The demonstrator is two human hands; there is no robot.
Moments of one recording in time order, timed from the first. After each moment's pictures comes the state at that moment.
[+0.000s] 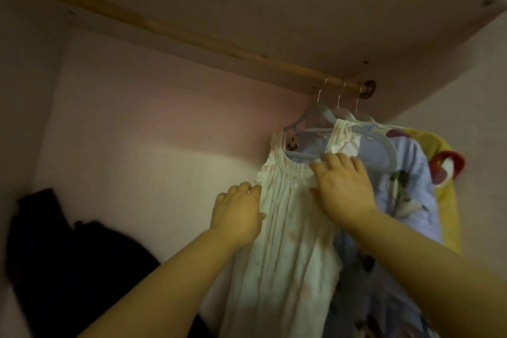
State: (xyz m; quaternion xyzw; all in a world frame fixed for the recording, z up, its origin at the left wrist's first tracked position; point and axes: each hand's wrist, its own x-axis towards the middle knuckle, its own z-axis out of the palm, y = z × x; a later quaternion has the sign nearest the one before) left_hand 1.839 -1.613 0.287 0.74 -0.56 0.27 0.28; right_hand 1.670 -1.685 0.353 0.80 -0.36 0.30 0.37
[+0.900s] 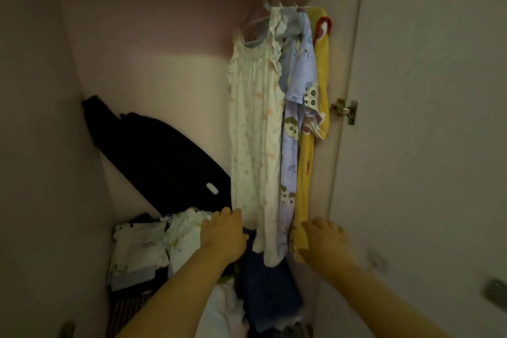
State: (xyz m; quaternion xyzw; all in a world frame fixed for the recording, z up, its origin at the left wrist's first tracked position) left_hand 1.611 -1.304 0.052 0.82 -0.56 0.02 0.10; right_hand 1.419 -1.385 0.027 0.87 -0.48 0.10 0.02
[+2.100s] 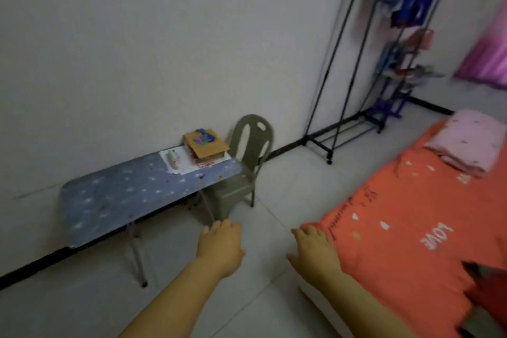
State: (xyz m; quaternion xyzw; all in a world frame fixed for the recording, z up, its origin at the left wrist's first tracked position) left_hand 0.947 -0.645 -0.073 0.01 -0.99 -0.06 -0.12; right_hand 0.923 -0.447 -0.088 0.12 -0.99 0.05 -0.09
